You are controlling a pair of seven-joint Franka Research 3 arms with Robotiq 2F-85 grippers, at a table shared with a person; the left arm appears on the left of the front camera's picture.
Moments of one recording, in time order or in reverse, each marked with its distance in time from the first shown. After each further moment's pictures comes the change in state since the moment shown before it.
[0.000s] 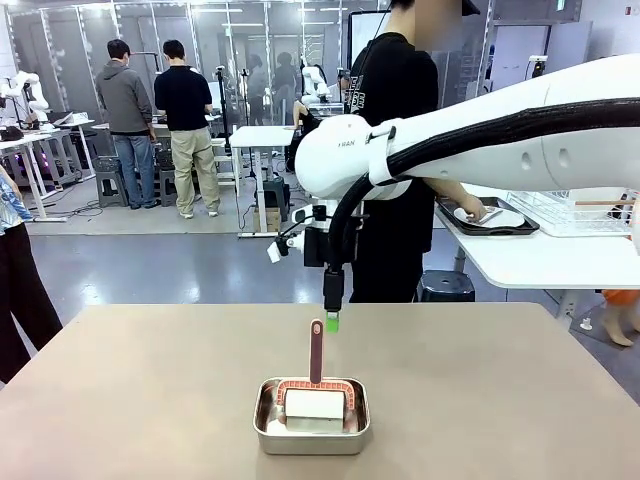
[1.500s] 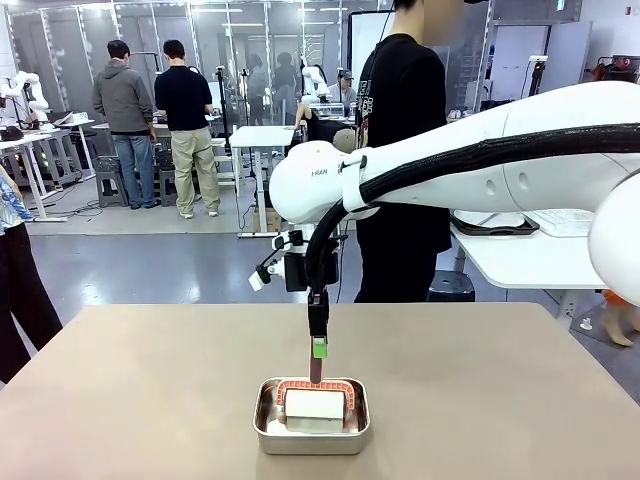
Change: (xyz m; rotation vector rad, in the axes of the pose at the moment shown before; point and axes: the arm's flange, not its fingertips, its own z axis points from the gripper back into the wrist) left arm 0.000 0.000 0.000 0.000 0.000 0.000; right arm 0.030 0.004 -0.038 0.044 0.091 0.008
